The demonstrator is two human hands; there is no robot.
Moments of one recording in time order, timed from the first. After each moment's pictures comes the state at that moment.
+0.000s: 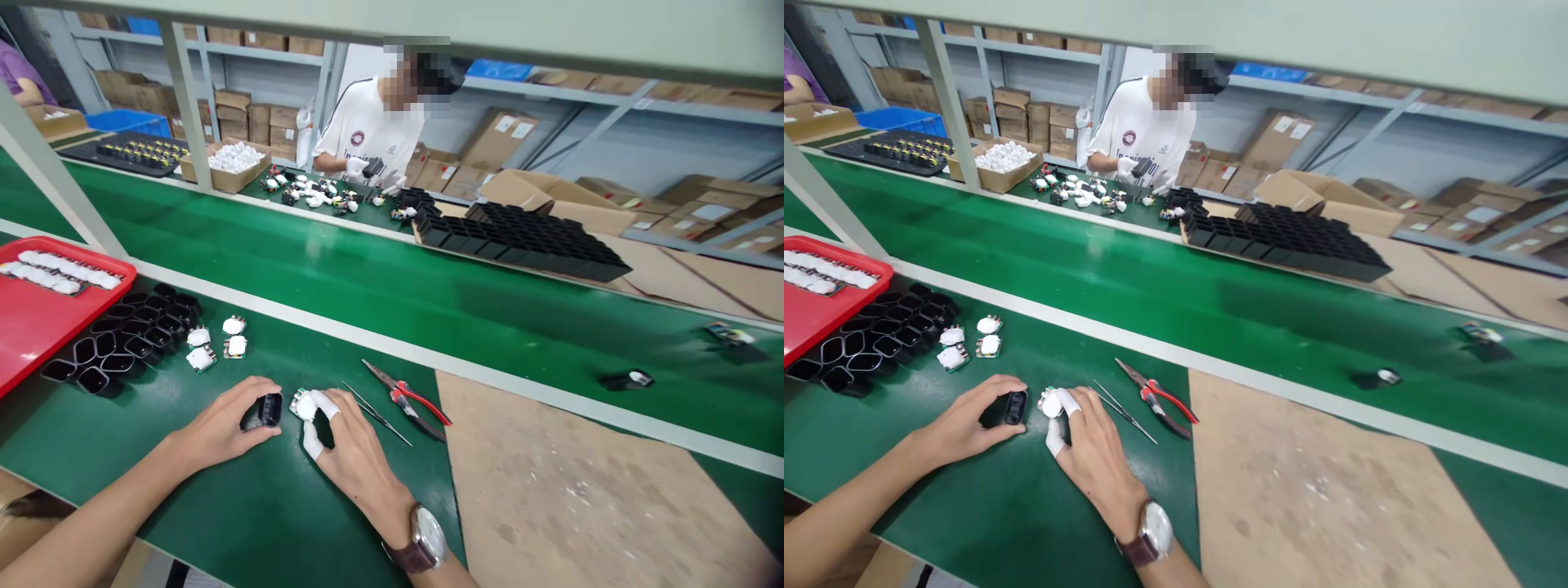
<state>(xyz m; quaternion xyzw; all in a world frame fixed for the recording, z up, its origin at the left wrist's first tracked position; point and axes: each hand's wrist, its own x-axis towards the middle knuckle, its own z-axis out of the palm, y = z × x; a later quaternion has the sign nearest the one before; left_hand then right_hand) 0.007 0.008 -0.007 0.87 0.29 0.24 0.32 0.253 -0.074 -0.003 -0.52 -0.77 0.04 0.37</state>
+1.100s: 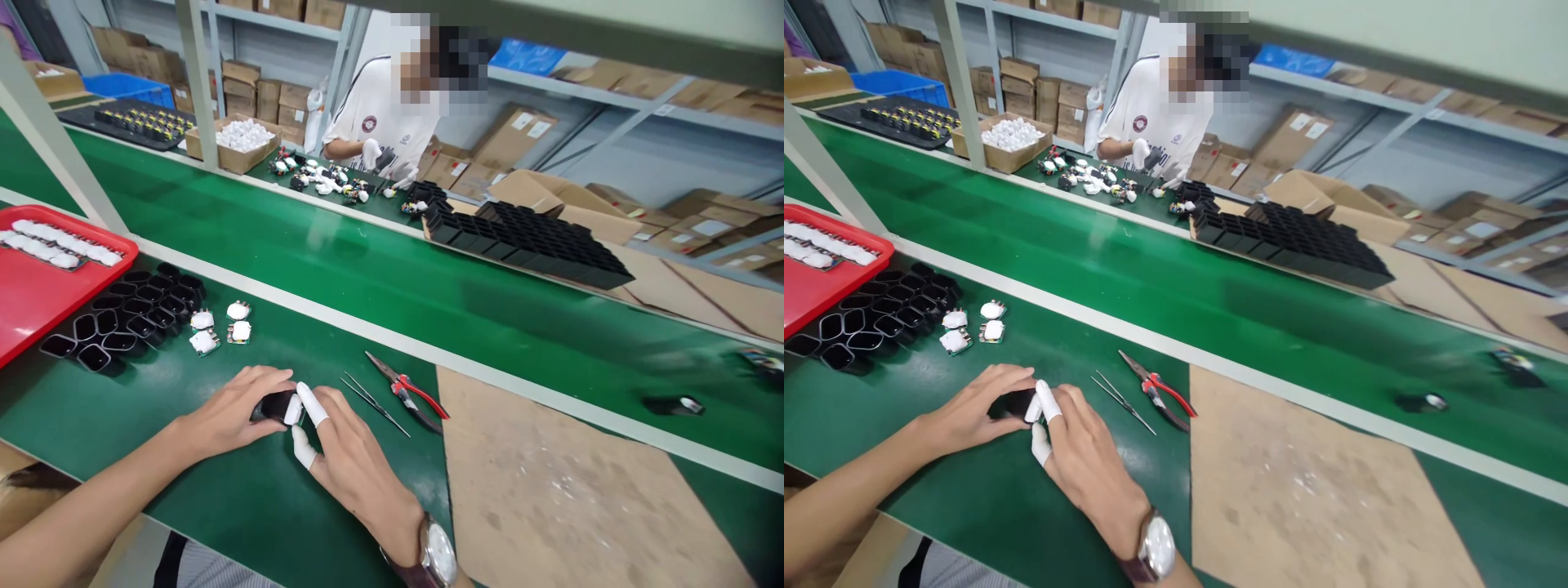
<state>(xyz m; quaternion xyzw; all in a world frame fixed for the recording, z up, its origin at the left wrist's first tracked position) 0.008 0.002 -0.003 0.88 0.26 0.24 0.32 0.241 -0.086 0.027 -0.48 -0.84 0.04 0.27</state>
